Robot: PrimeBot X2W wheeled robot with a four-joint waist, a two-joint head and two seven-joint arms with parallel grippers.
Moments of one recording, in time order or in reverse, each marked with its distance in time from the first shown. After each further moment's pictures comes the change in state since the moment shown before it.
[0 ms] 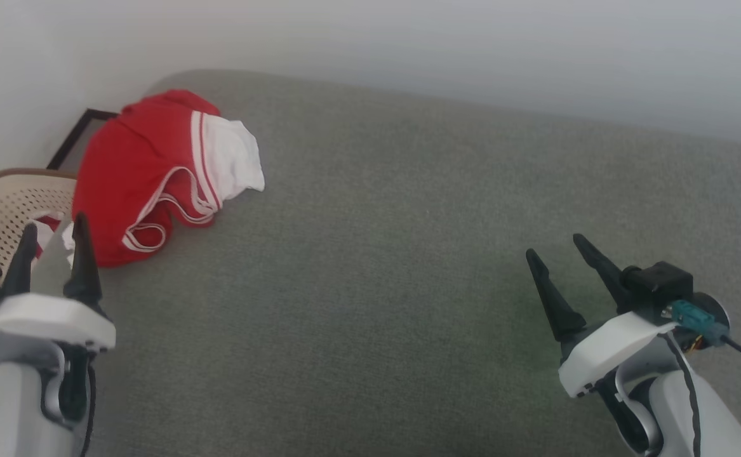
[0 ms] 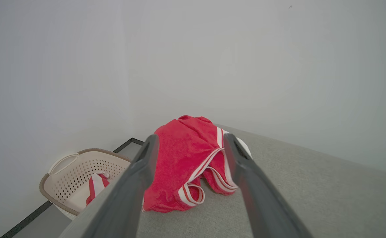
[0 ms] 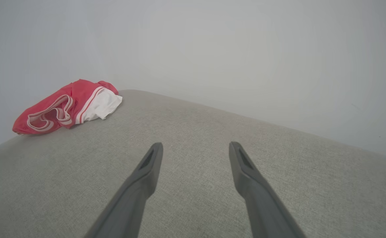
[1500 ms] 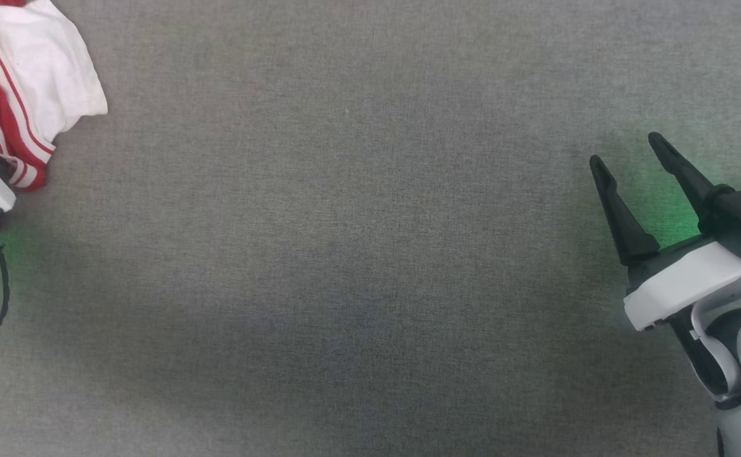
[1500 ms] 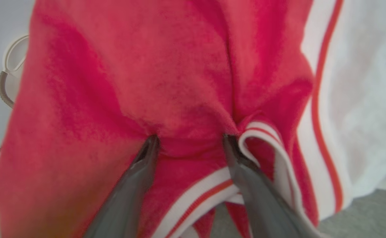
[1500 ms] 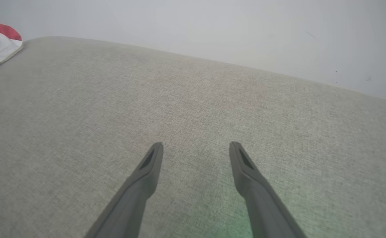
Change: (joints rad) left arm -0.703 0.172 -0.092 0.816 -0.073 -0.032 0.388; right arm -0.084 -0.120 -0.081 -0.280 -0.030 0.000 0.151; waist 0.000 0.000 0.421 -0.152
